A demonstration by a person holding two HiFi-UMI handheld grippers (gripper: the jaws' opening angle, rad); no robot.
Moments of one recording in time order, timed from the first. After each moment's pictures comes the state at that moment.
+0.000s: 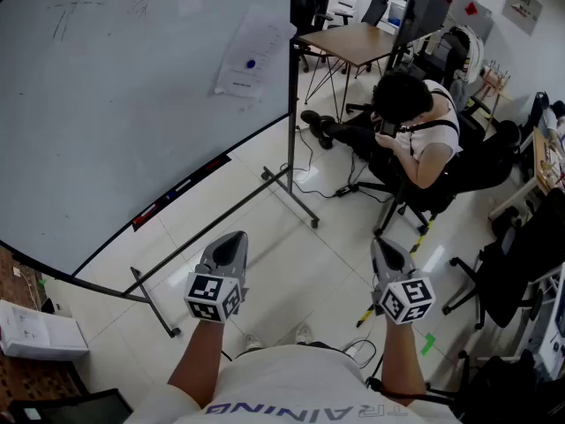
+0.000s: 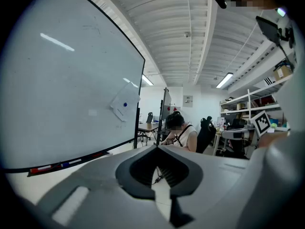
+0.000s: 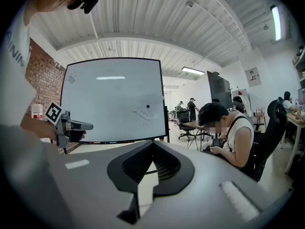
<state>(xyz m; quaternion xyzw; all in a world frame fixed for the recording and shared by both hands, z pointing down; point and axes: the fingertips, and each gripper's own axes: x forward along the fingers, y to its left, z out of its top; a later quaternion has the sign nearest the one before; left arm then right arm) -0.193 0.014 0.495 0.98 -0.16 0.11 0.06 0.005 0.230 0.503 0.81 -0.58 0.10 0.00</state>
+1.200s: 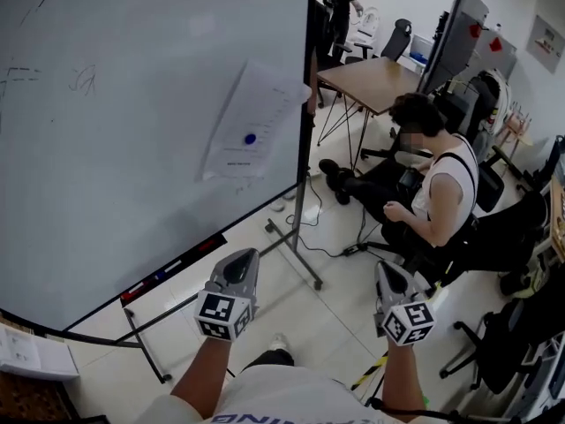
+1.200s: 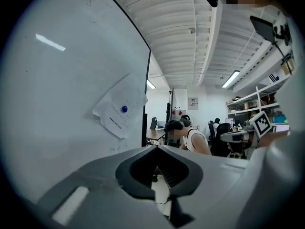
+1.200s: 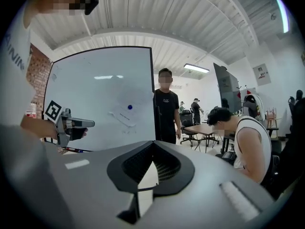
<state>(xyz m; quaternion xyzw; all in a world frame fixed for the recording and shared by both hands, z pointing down) 0.005 -0.153 0.470 0.98 -0.17 0.08 0.04 0.200 0.047 0.489 0.80 -0.60 0.09 0.01</state>
